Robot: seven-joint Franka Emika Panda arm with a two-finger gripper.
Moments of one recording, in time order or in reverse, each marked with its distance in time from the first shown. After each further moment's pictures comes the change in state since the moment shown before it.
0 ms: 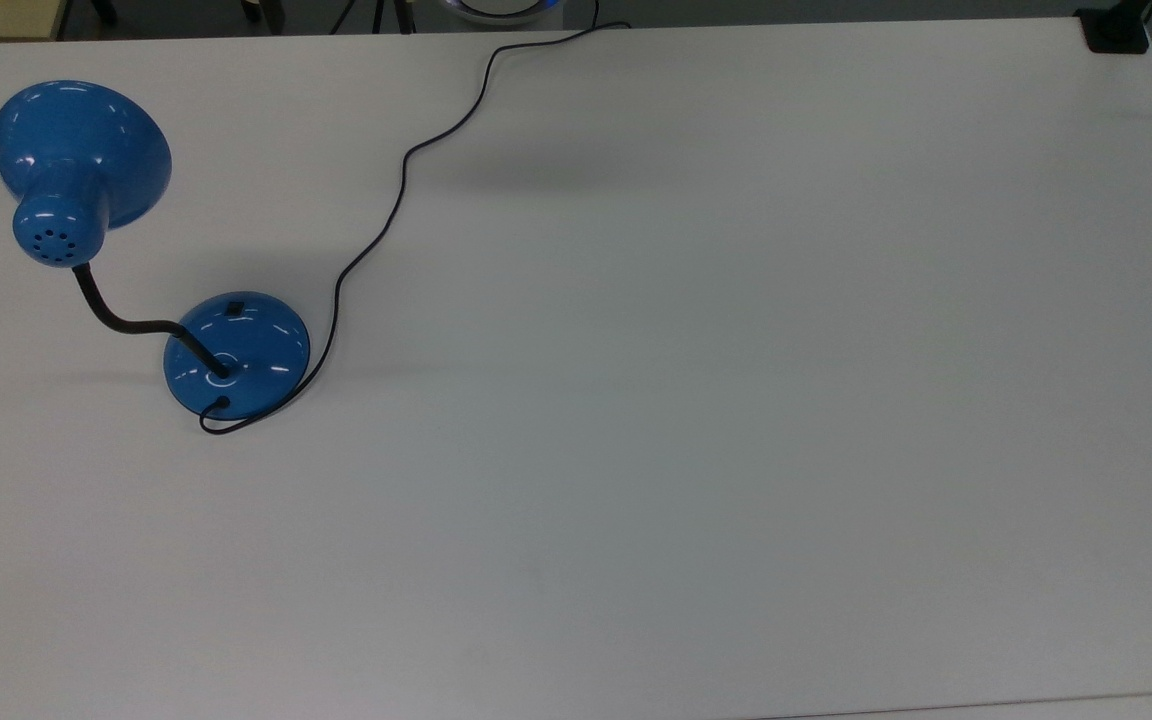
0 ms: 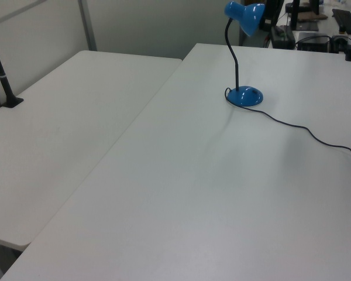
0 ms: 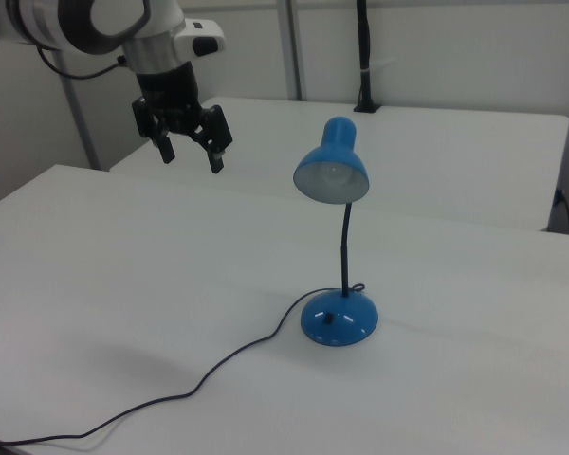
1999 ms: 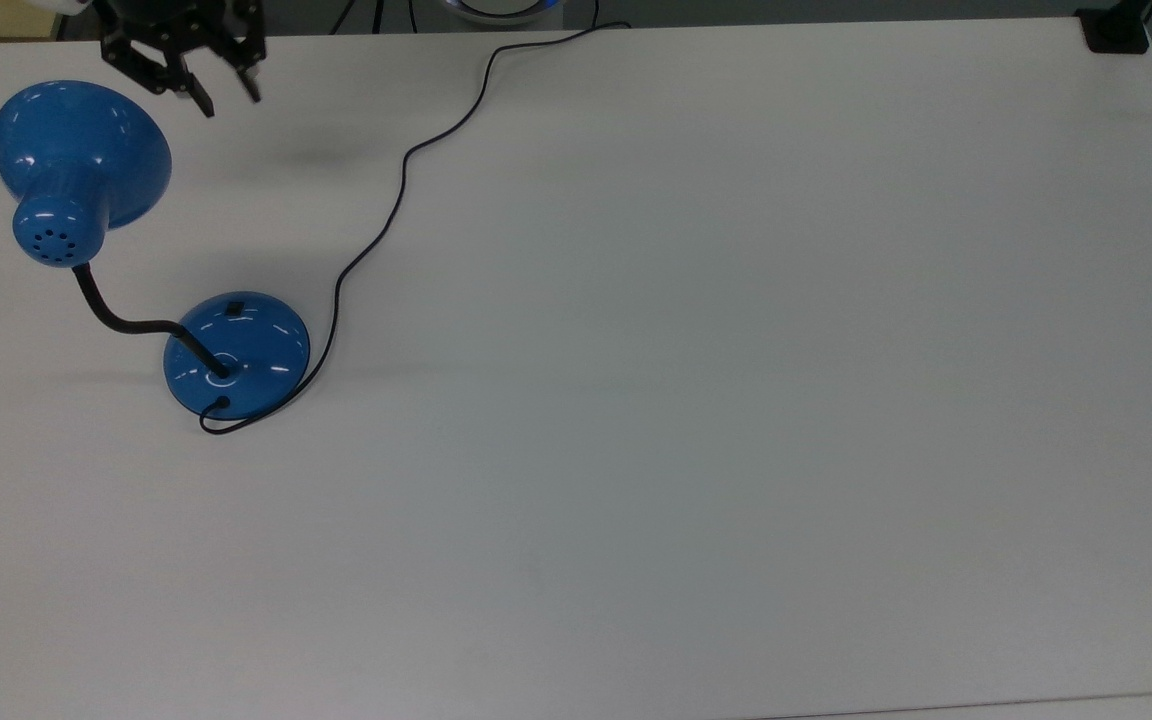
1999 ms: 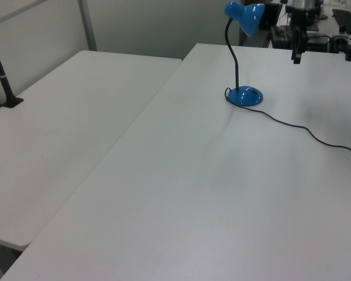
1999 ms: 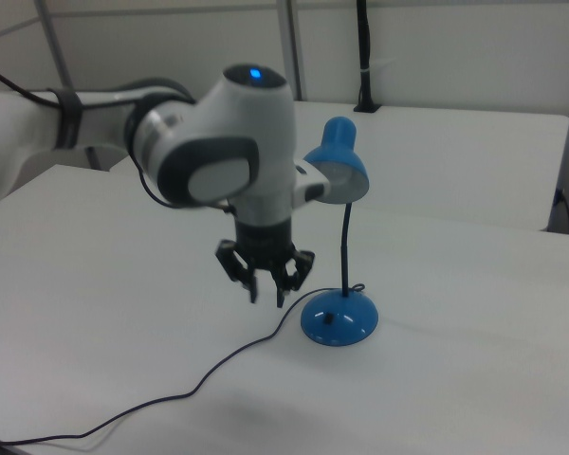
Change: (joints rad) arm -0.265 0.006 -0.077 -0.375 0.129 0.250 -0.688
